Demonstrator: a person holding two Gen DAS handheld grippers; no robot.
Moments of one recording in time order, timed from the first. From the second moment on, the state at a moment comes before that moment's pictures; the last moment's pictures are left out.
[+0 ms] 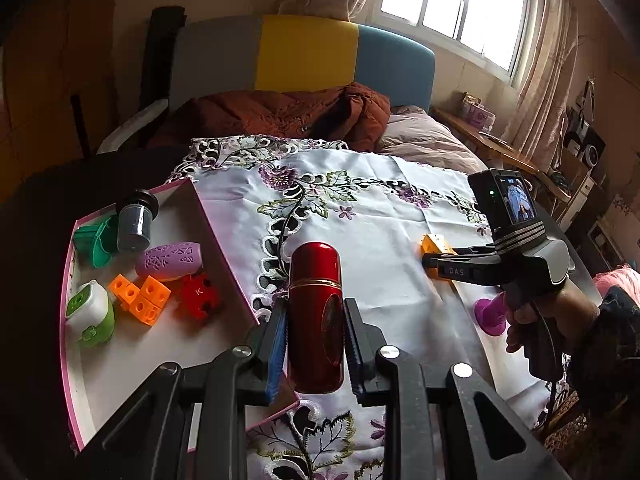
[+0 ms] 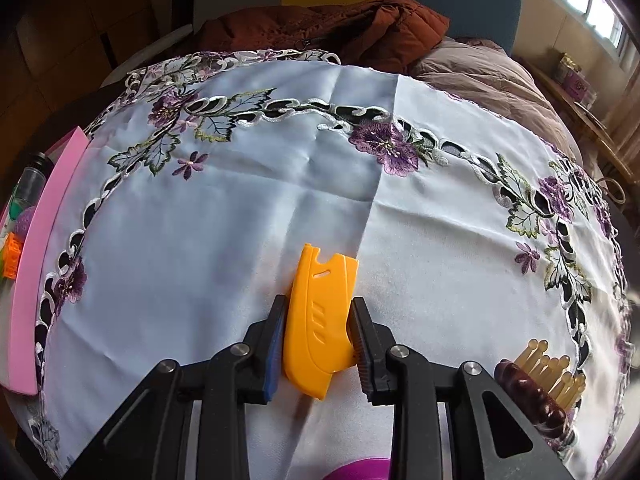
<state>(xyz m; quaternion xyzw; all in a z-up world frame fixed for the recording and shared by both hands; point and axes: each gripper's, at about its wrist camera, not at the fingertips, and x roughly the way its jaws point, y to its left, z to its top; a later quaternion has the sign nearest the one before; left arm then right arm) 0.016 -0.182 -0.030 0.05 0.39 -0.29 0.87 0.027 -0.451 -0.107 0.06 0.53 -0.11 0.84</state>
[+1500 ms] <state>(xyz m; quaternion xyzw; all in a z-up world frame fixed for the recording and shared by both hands) 0.064 -0.021 -0.081 -0.06 0.48 -0.14 0.87 0.029 -0.437 -0.105 -0.02 0.52 -0.11 0.84</state>
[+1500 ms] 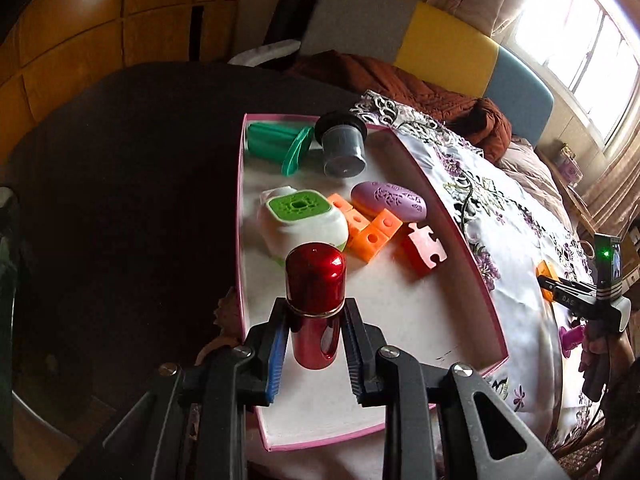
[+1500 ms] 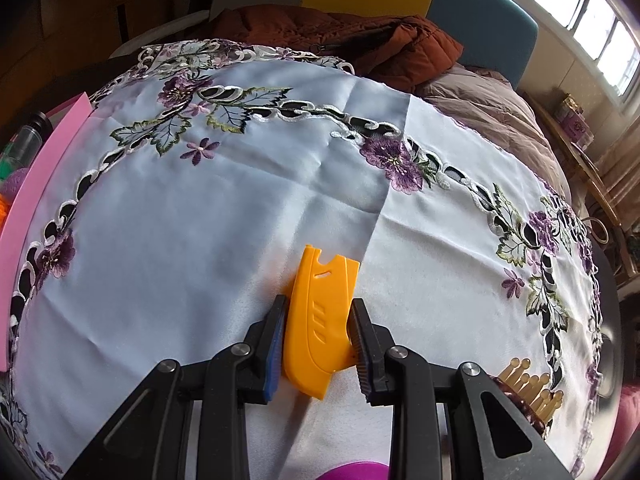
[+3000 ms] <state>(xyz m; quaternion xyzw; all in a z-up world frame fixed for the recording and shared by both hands) 0.058 -0.022 -0.061 0.01 0.42 -0.07 0.90 0.026 -0.435 -0.107 -0.03 0.52 -0.12 0.85</state>
